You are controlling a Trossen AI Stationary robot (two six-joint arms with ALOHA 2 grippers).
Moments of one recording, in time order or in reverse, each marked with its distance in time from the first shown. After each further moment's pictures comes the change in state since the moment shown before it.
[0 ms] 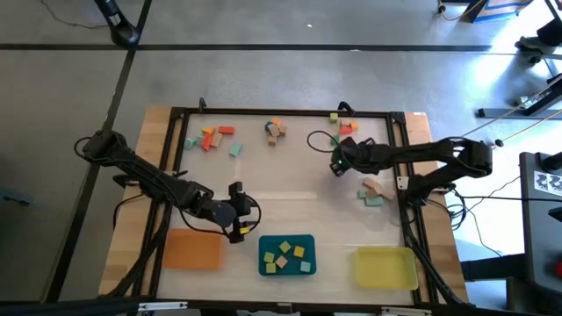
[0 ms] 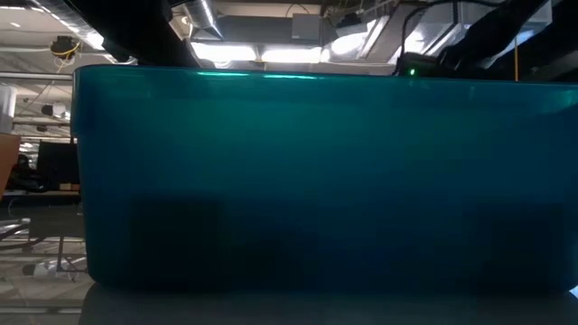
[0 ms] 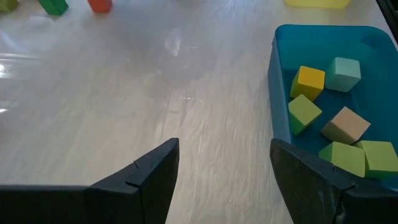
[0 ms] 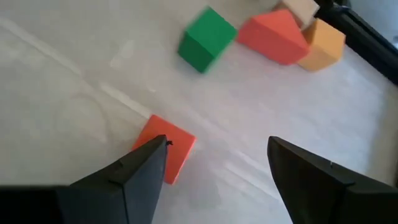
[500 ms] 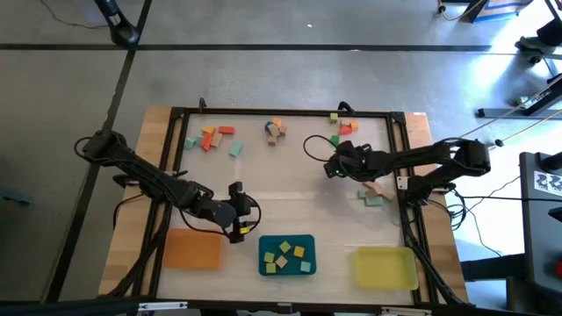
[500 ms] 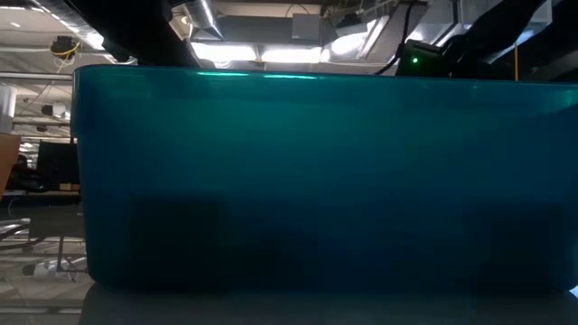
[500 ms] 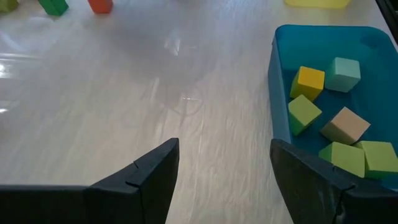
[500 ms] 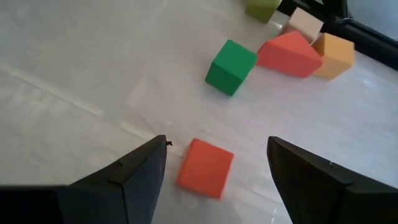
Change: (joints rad) left arm 0.000 0.000 0.000 0.000 0.000 0.000; right arm 0.103 0.043 0.002 0.092 0.105 0.203
